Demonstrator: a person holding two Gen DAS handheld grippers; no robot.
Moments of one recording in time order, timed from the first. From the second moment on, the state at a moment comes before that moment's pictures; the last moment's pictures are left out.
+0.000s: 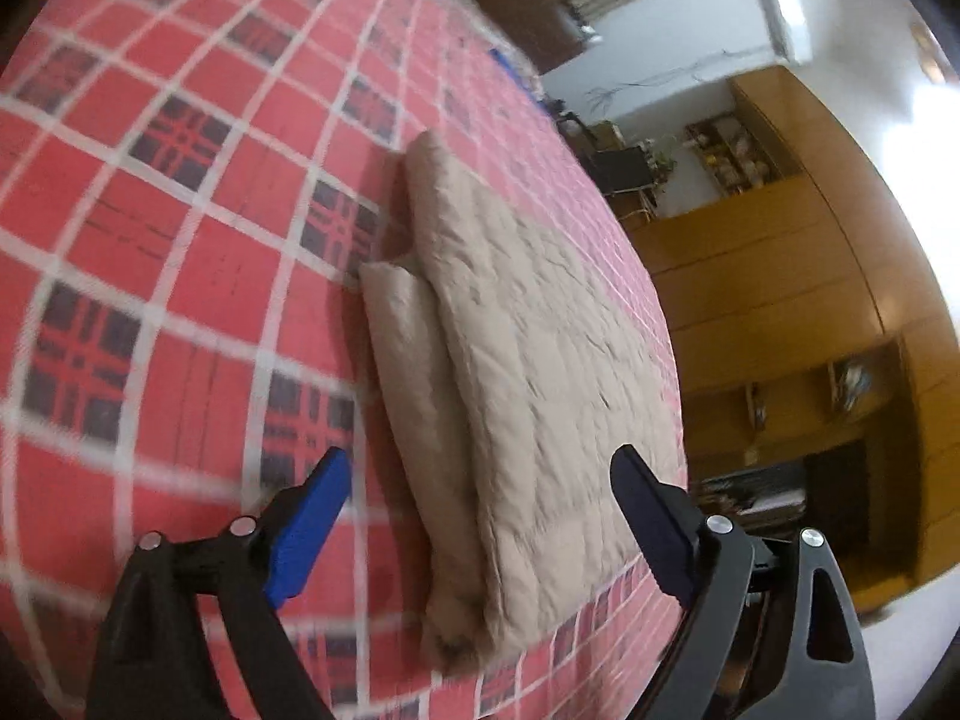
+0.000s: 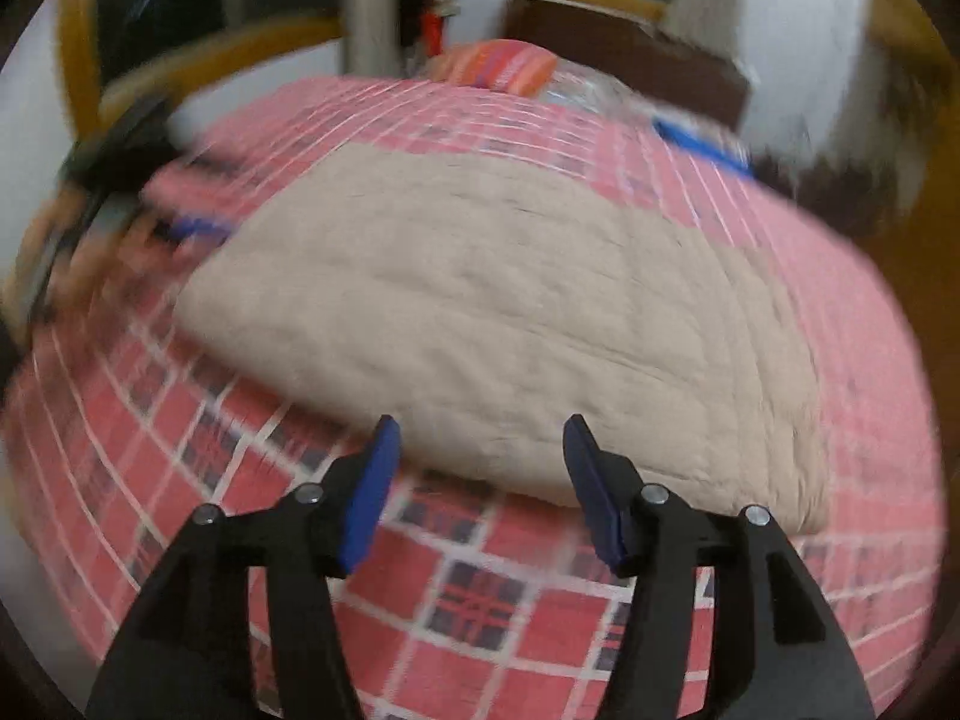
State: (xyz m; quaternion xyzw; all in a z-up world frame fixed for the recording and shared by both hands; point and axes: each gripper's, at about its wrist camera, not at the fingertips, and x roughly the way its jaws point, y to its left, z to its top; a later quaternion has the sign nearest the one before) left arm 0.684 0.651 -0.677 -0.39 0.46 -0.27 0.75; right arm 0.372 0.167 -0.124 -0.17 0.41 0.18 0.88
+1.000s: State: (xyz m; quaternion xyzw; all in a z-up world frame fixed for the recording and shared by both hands) left arm 0.782 0.610 -0.681 -0.35 0.55 -0.25 0.72; right arm 0.361 0.393 -0.229 -0.55 0.19 0.11 0.81
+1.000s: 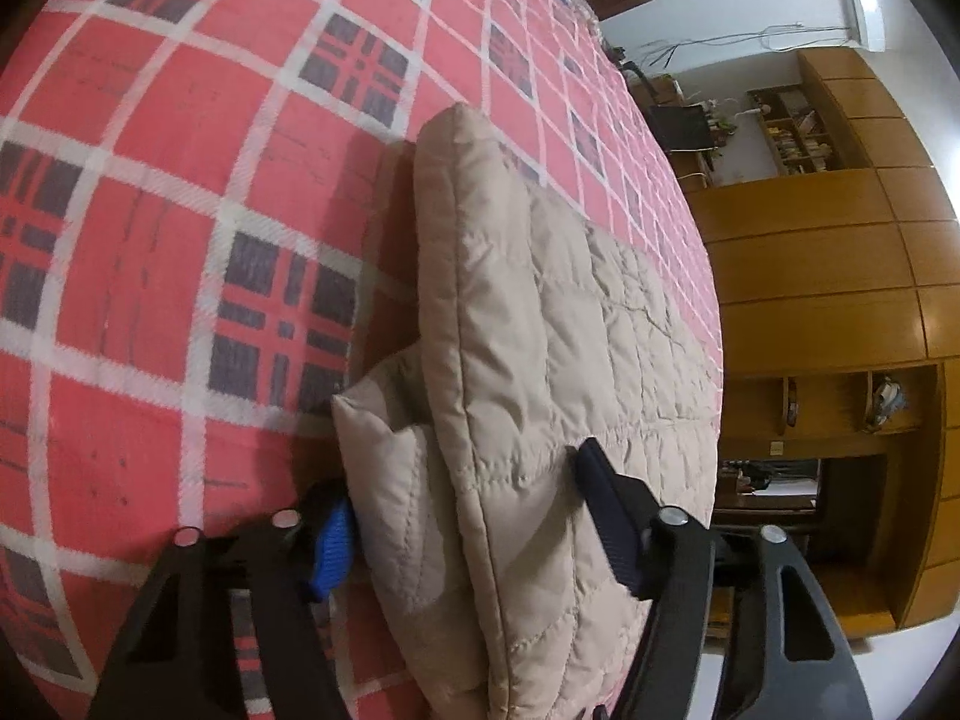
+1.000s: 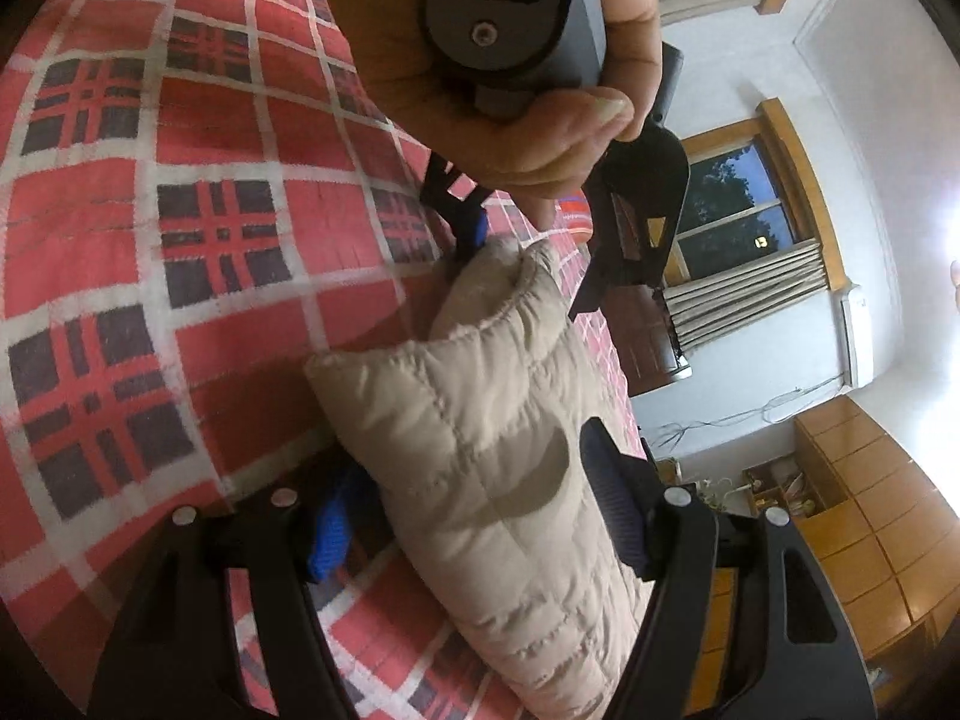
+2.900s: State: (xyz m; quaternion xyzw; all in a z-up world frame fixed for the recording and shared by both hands) left arm 0.776 0.537 -0.521 -0.24 0.54 -0.23 0.78; right arm 0.380 0.315 -0.101 -0.30 0.22 0.14 0.92
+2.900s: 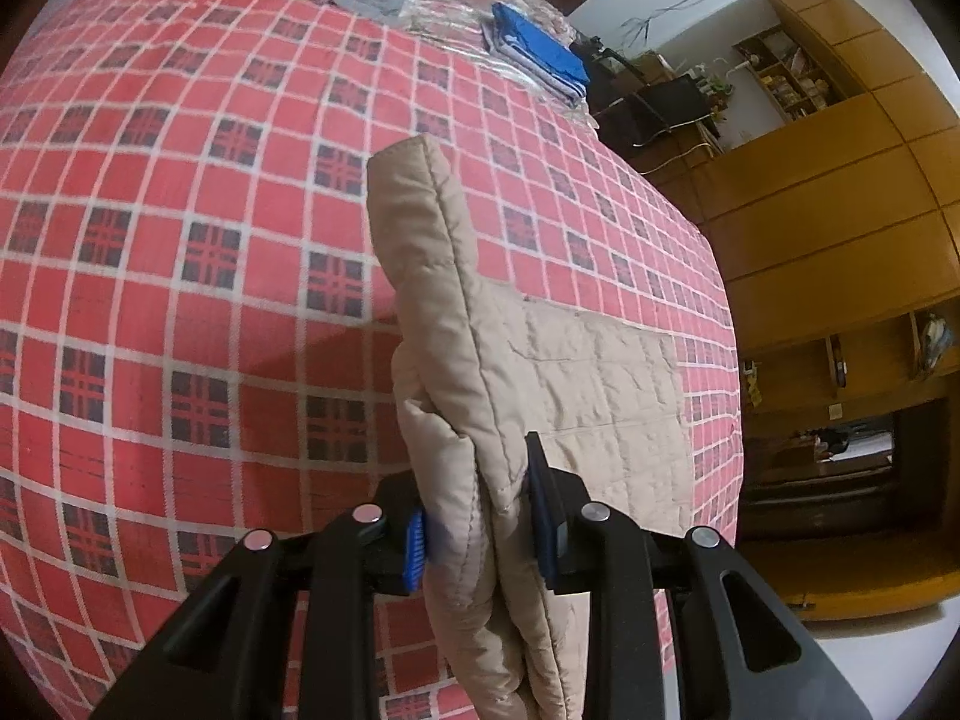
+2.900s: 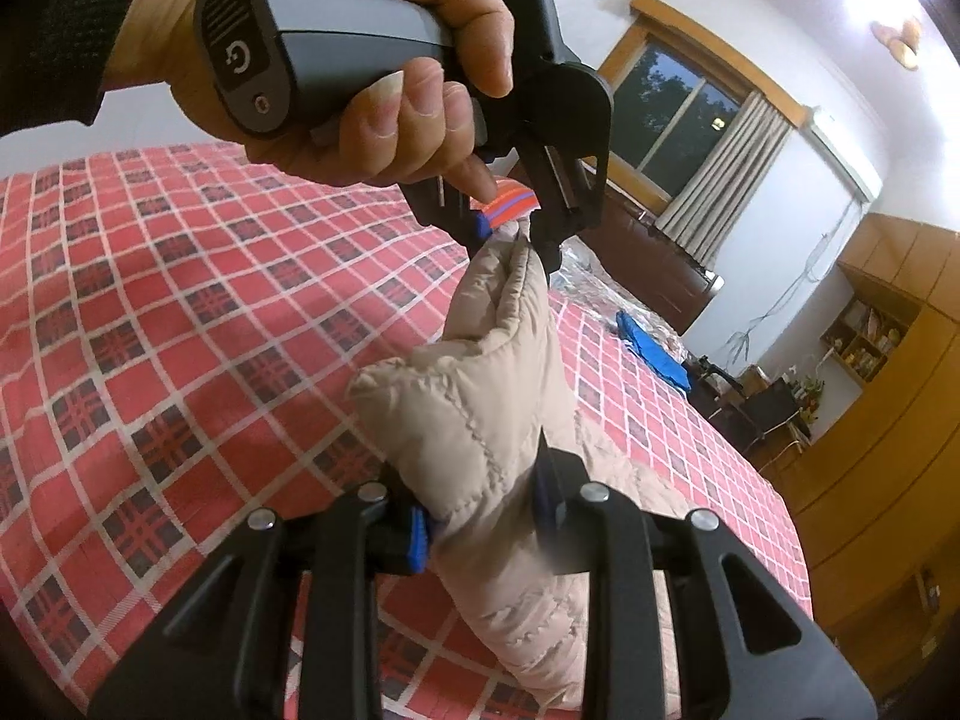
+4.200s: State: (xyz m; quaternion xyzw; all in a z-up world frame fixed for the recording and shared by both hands) left arm 0.771 0.374 -0.425 -0.14 0.52 -0.25 0.81; right arm 0.383 0.172 -0.050 -0.14 0.19 0.10 0.97
